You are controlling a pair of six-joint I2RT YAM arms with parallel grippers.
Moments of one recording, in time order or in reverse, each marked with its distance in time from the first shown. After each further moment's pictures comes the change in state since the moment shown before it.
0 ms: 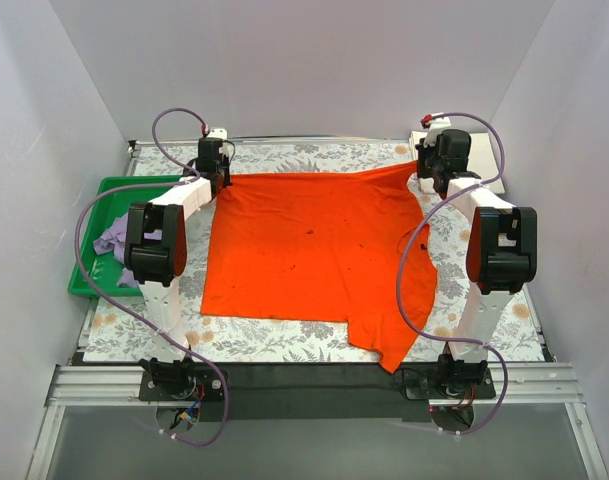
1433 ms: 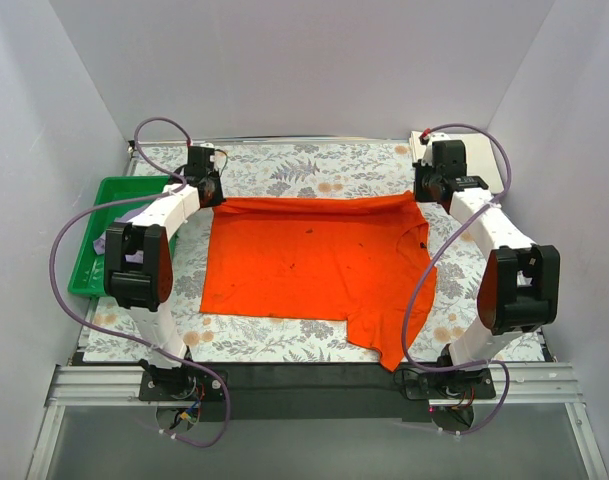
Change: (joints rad) left arm 0.008 -0.252 -0.158 -0.300 0.036 -0.173; right arm 0.098 -0.317 -0.113 -0.482 0.142 0.171
